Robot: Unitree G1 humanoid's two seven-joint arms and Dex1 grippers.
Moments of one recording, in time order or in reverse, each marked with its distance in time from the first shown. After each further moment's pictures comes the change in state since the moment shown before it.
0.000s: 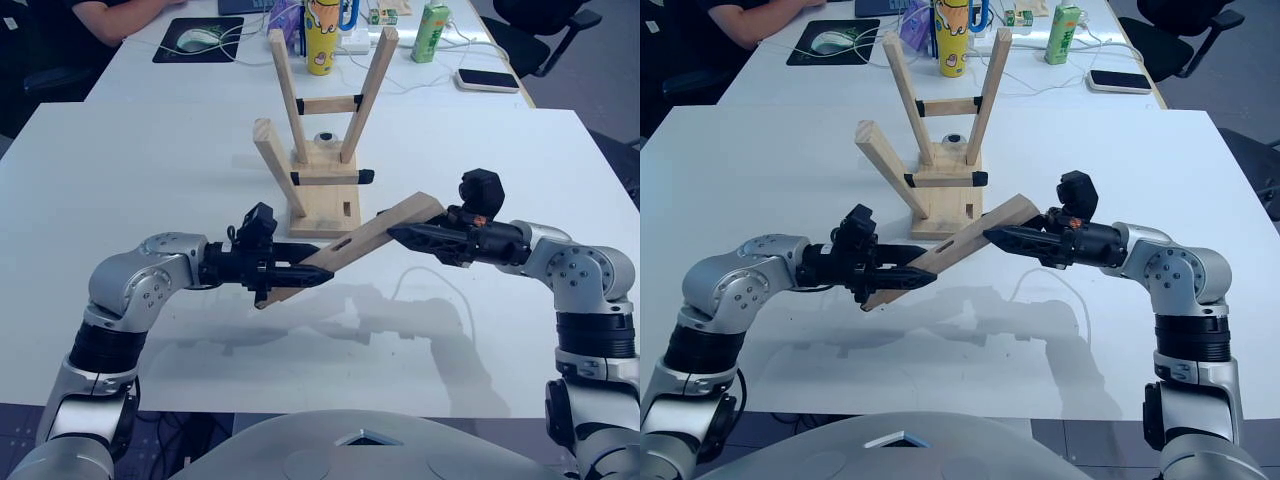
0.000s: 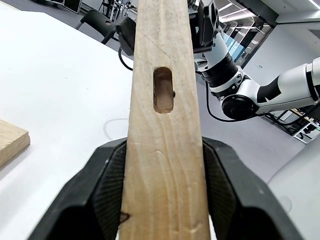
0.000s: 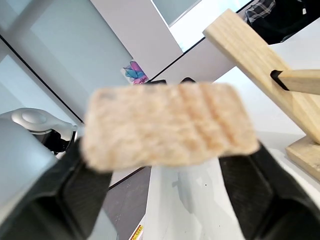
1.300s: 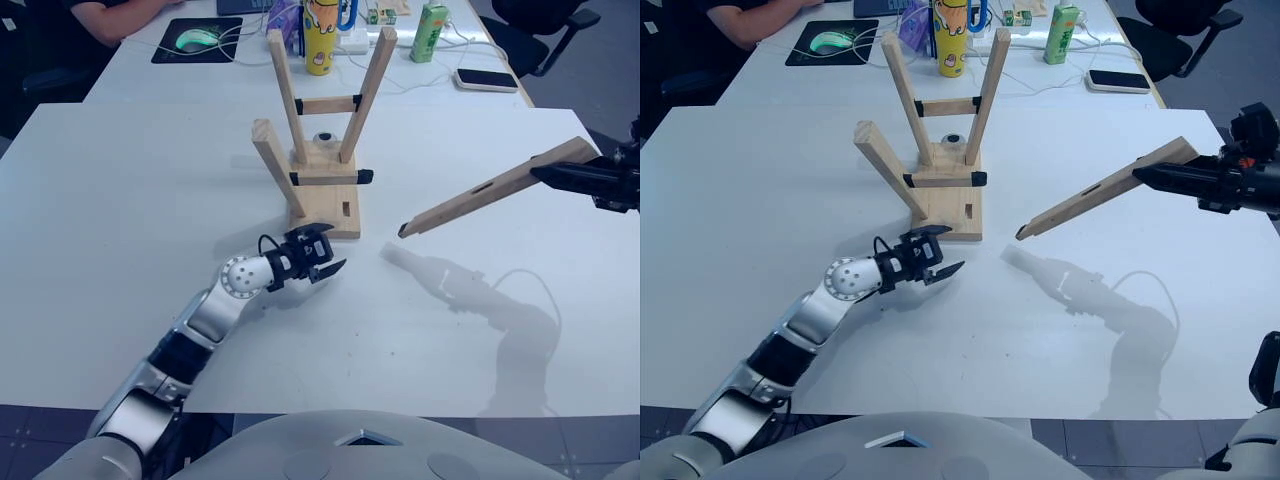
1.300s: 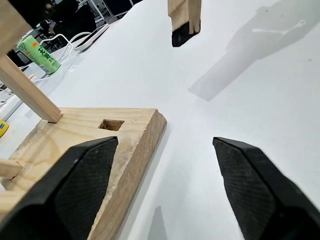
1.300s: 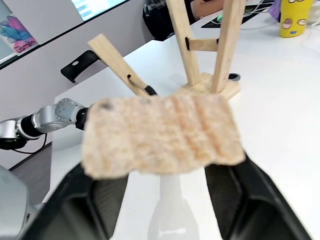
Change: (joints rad) left arm -0.010 -0.251 -0.366 0.345 0.954 -0.770 0.534; right arm -0.359 -0.467 0.051 0.765 -0.437 -0.372 0.393
